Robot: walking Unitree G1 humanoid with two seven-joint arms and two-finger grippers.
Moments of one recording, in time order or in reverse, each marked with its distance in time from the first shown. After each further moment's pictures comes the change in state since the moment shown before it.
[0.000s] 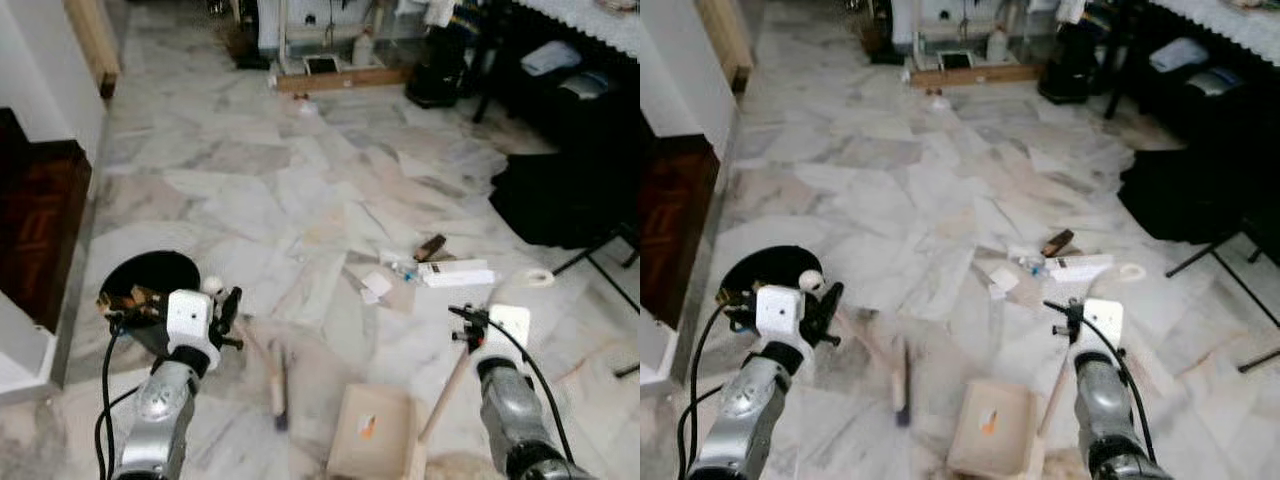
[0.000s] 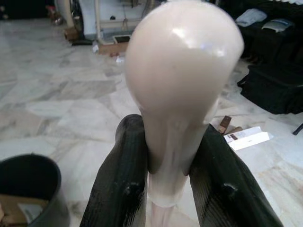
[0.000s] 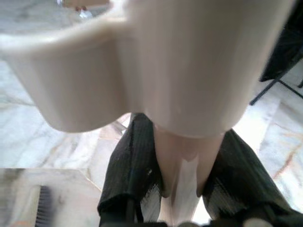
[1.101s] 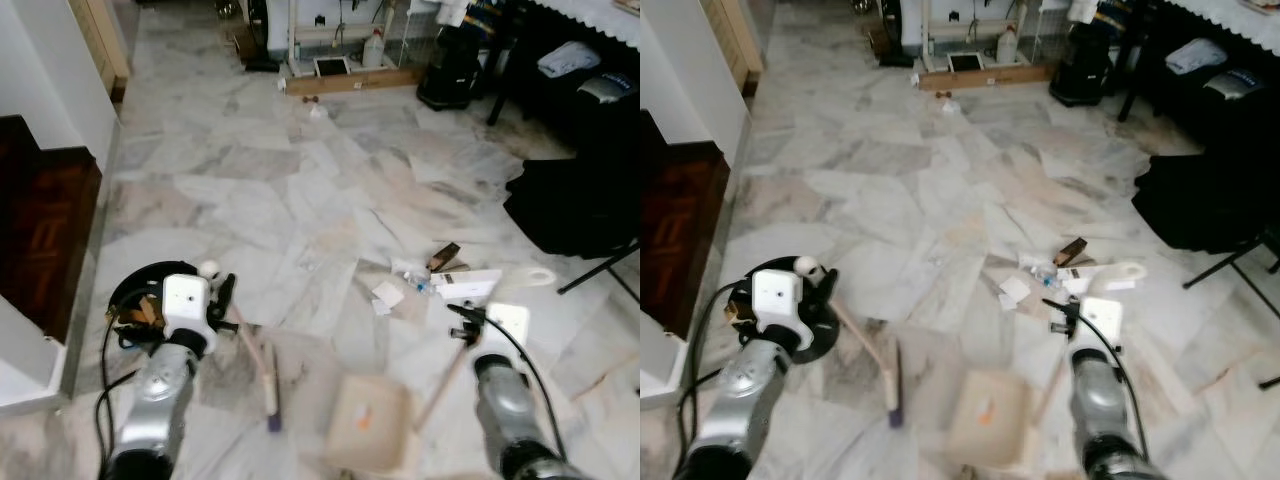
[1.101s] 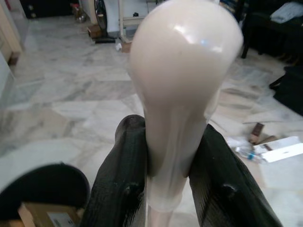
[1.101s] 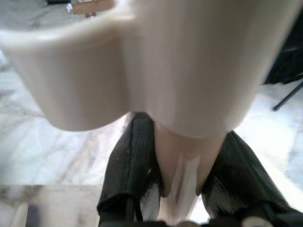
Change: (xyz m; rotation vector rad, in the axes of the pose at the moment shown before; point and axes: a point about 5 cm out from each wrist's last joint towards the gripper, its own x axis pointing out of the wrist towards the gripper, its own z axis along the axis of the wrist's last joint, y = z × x) left arm 0.015 0.016 0.009 0.014 0.002 0.065; right arm 0.001 0.009 0.003 0.037 -0.025 -0.002
